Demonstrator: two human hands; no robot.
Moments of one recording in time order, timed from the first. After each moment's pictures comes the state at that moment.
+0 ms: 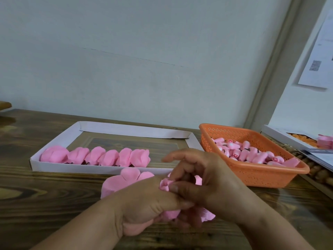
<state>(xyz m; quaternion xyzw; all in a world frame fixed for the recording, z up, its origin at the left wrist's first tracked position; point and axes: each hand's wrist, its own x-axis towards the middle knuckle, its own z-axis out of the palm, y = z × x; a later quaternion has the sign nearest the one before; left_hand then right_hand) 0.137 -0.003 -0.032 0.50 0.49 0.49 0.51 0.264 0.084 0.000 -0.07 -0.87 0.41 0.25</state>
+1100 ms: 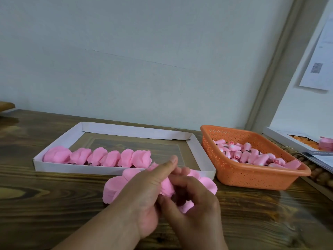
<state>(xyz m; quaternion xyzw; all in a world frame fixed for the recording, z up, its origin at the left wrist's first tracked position) 0.148 0.010 -0.036 0.16 0.38 0.71 0.56 0.237 0.050 -0.068 -0.18 -0.74 0.34 0.55</state>
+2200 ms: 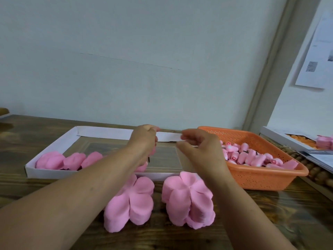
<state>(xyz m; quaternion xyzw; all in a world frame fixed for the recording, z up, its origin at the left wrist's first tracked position) 0.078 0.109 -0.009 0.30 0.68 0.63 0.24 0.220 0.141 -0.008 -0.28 -0.77 0.32 0.48</state>
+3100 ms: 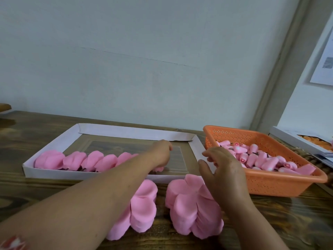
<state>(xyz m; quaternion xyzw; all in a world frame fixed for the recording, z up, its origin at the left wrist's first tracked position) 0.070 0.157 -0.050 0.48 0.80 0.30 0.21 0.249 0.162 -0.050 -0.30 -0.83 0.02 0.46</state>
